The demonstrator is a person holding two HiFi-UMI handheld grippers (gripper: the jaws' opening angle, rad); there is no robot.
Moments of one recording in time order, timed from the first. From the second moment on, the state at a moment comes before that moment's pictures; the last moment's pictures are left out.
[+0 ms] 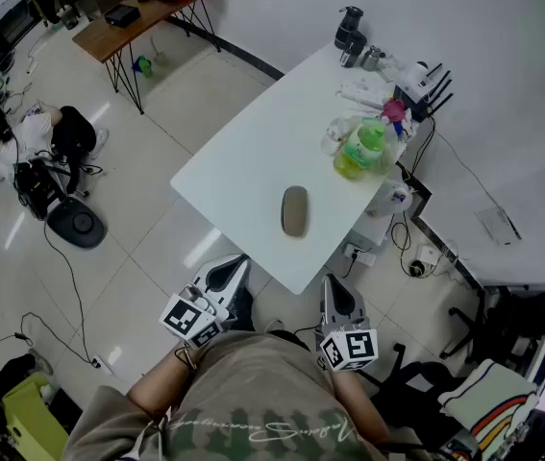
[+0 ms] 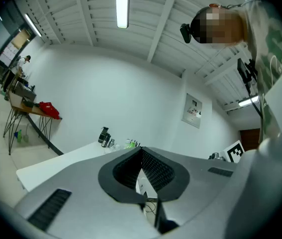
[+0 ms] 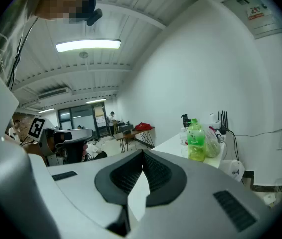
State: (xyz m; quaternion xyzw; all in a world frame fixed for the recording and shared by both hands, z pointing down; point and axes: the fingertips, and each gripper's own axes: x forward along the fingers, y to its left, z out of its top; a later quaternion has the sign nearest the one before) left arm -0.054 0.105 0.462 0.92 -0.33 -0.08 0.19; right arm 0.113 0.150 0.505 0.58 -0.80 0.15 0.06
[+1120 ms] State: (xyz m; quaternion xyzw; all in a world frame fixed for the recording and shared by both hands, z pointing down) left arm -0.012 -0.036 0.469 0.94 -0.30 -0.03 0.16; right arm 0.105 -0.021 0.517 0.54 -0.82 0.18 0.04
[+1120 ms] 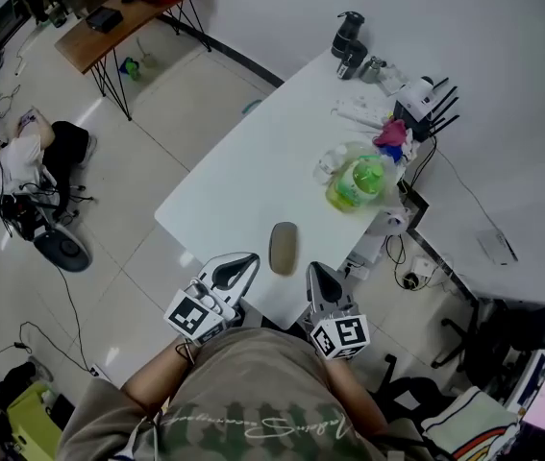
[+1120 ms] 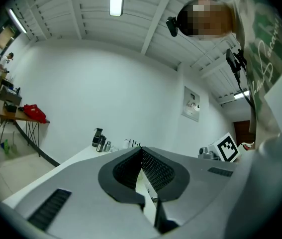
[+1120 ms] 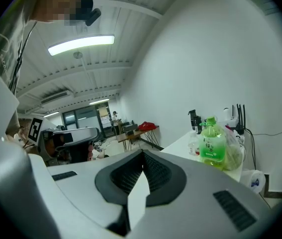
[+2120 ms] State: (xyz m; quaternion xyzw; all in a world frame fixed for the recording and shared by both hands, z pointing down) left arm 0.000 -0.050 0.468 0.94 -0.30 -0.04 0.16; right arm 0.118 -0.038 0.522 0.53 -0.83 0.17 0.04
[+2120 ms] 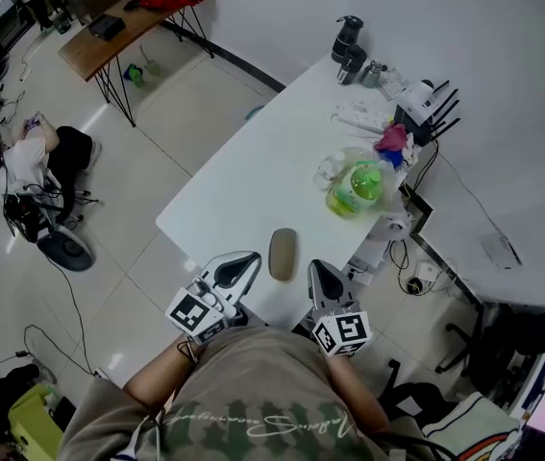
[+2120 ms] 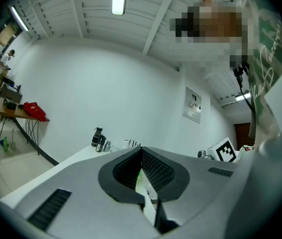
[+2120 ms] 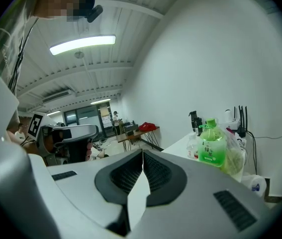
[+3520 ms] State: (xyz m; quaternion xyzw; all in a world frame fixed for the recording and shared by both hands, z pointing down) left arm -0.048 -0.054 0.471 0.91 -0.36 -0.04 0.20; right arm 0.085 -0.086 0.810 0.47 -0.71 0.48 0.23
